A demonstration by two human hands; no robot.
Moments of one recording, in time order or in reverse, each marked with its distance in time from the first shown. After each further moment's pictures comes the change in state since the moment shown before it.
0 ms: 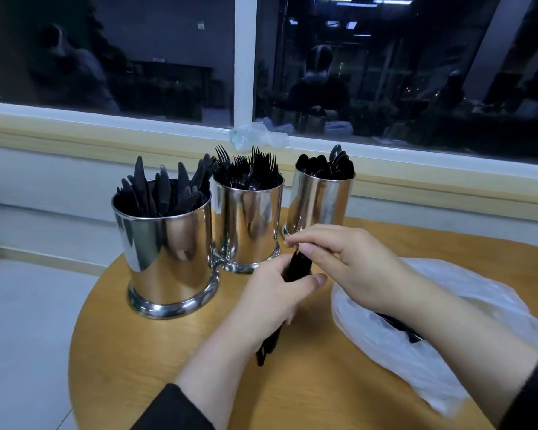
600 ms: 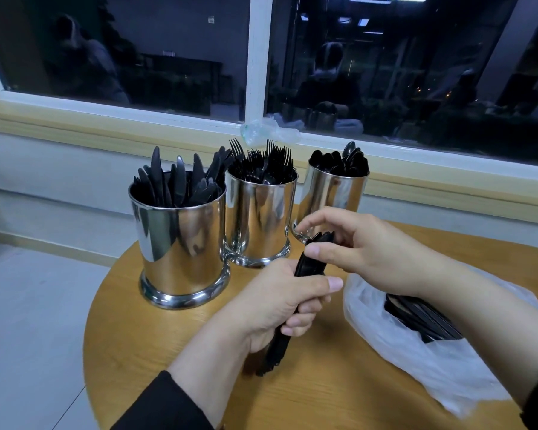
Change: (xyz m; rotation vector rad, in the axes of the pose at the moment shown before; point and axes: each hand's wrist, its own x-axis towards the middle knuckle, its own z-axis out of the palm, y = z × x) left_hand -0.016 0.012 -0.016 -0.311 -0.301 -0.202; right_hand 0.009 -0.017 -0.018 0.166 -0.168 0.078
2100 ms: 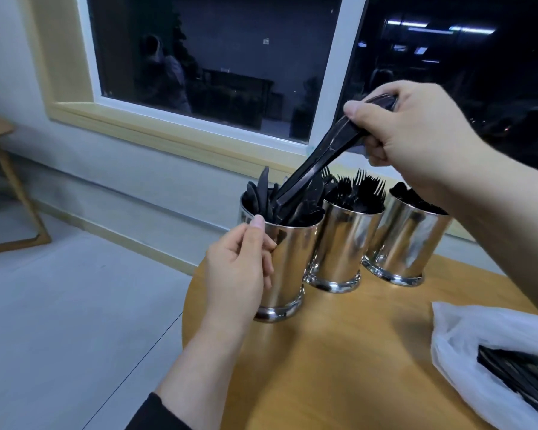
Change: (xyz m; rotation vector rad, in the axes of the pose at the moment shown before) left_hand -0.067 0.027 -0.107 0.030 0.919 0.598; right_hand 0.131 -0.132 -0.012 0.239 0.497 -0.132
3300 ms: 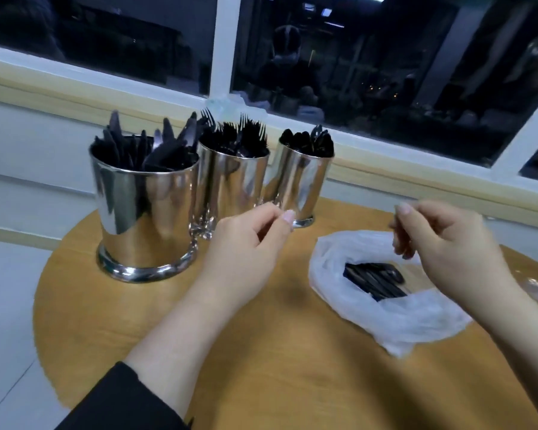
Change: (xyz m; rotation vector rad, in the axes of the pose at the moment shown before) left_hand -0.059 -0.019 0.090 0.282 -0.560 0.221; right_hand -0.199 0.081 -0.132 -0.535 0.157 0.237
